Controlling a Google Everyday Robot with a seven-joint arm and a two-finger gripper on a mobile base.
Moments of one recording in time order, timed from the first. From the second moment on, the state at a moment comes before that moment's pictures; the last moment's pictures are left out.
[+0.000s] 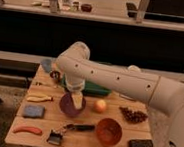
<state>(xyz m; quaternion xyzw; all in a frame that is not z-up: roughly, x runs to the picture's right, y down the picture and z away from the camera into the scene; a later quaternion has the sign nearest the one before) -0.067 0.090 0.702 -0.30 -0.05 -0.15 0.94</state>
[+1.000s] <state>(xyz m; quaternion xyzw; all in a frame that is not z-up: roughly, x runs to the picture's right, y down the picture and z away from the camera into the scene) -0.122 0.088 0.729 -0.29 -0.05 -0.13 0.95</state>
